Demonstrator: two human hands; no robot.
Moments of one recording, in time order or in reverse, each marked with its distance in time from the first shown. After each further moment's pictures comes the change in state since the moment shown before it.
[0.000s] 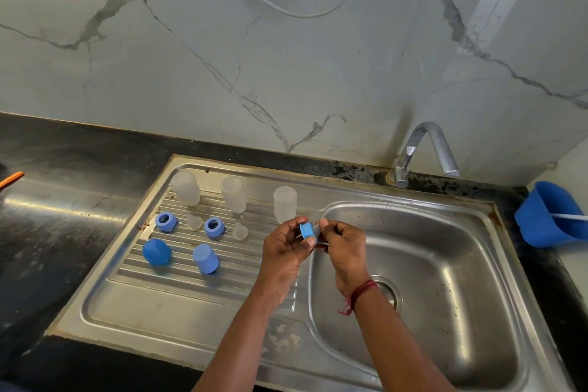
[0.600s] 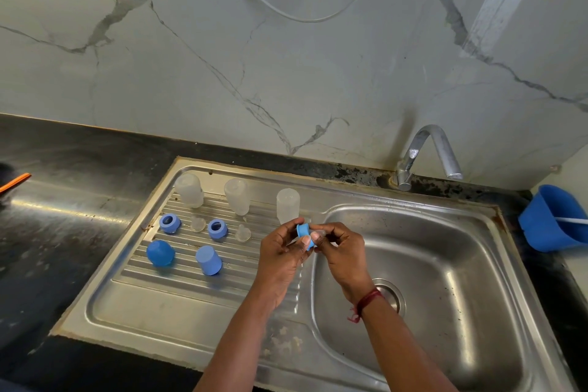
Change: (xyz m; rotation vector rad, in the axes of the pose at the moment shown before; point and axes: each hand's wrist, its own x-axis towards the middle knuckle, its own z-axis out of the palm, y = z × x) left_hand -0.007 0.012 -0.005 -0.005 0.011 0.018; right_hand -0.005 0.007 -0.008 -0.079 -0.140 -0.214
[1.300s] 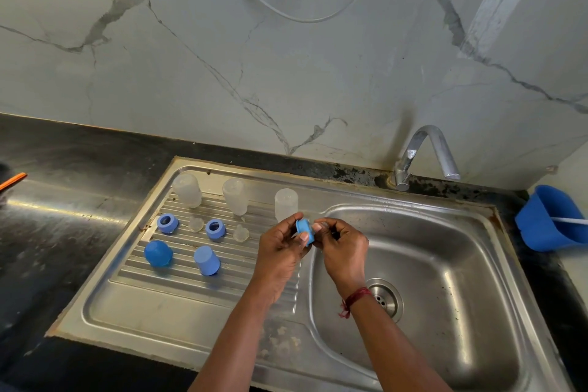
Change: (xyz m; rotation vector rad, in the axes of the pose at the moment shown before) left_hand 0.009 -0.001 0.000 -0.010 -0.028 0.010; right_hand 0.003 -0.004 0.011 -0.100 0.206 -0.097
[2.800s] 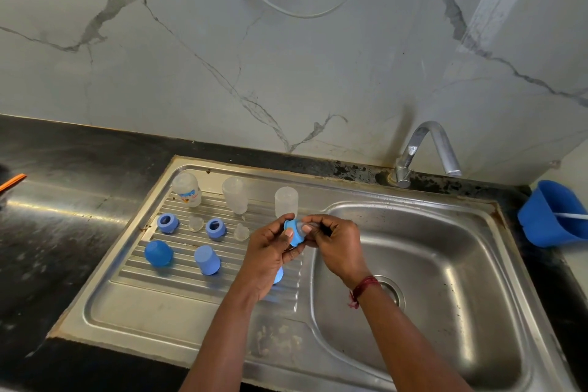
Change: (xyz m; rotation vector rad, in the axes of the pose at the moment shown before) left_hand 0.005 0.005 -0.025 -0.083 -0.072 -0.083; right_hand 0.011 -0.006 -0.002 0.043 -0.304 0.030
